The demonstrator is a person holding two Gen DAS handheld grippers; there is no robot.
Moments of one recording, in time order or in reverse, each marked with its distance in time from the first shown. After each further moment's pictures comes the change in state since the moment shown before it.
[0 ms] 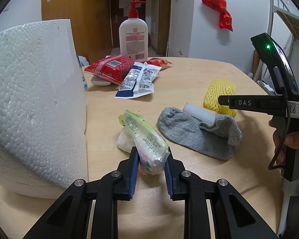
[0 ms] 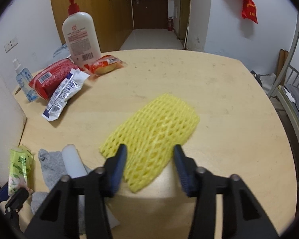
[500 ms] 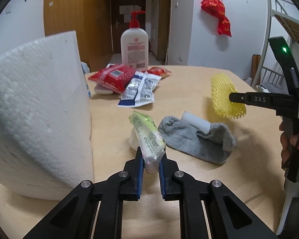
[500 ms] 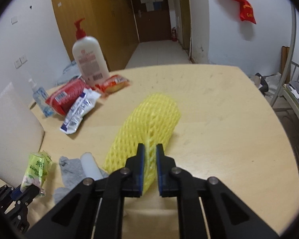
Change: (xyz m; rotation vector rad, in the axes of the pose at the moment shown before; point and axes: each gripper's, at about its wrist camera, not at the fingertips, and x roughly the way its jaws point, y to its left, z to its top) left arm -0.016 0.001 0.005 -0.002 -0.054 0.001; right arm -0.036 -0.016 -0.002 0.057 -0.103 0.097
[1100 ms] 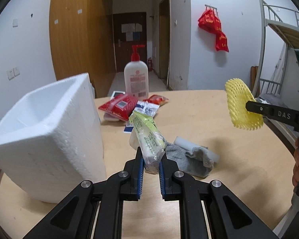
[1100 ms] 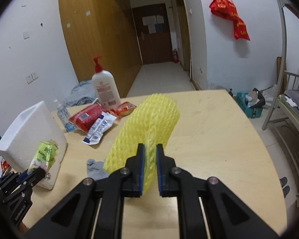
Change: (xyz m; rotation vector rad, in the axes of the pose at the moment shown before) left arm -0.061 -0.011 0.016 0.021 -0.146 0.031; right arm -0.088 -0.001 -0.007 0.007 -0.173 0.029
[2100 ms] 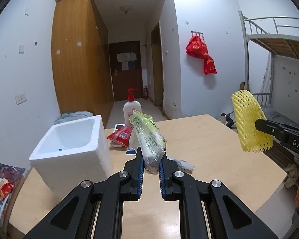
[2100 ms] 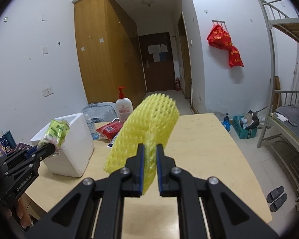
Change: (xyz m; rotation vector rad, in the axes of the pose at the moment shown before) left arm -0.124 -0.013 -0.007 0.062 -0.206 -0.016; right arm -0.133 0.024 -0.045 -0.033 -0.221 0.016
